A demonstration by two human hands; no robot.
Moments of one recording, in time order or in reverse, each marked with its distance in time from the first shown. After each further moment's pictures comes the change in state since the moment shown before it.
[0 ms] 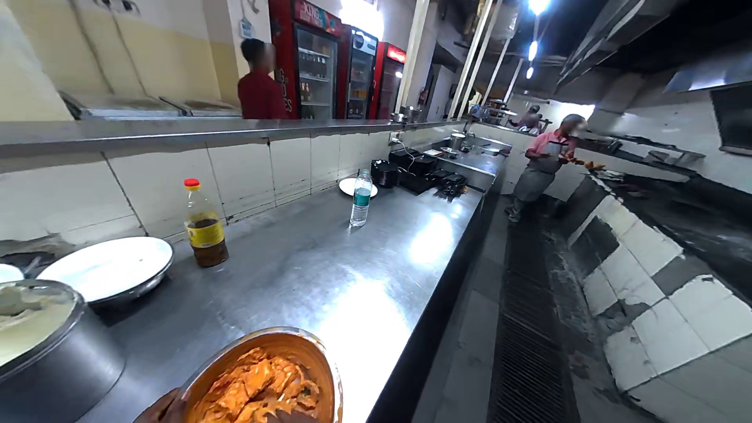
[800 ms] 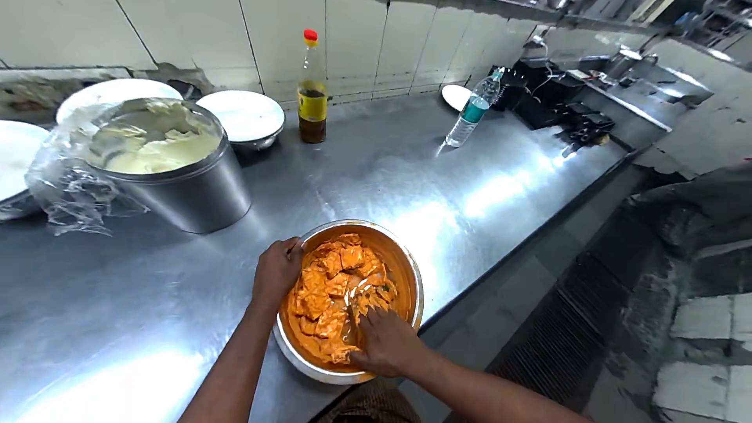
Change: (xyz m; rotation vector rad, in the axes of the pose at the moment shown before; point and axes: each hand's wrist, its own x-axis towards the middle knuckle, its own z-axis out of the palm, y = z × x) left_hand -0.012 0.032 0.005 -0.002 0.056 -0.125; right_hand -0.032 -0.010 -0.024 -0.099 -0.426 0.185
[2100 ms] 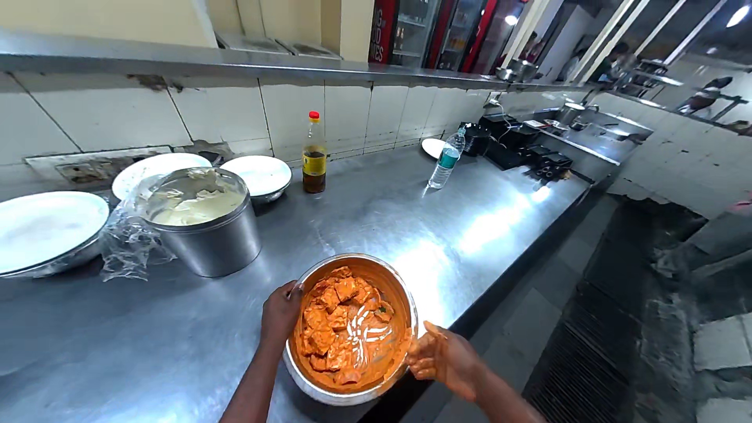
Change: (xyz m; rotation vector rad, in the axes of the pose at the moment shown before) left_hand -0.005 -0.016 0.002 -0.214 0.045 -0.051; right_hand -0.083 0.053 -0.003 1.735 0.326 0.186
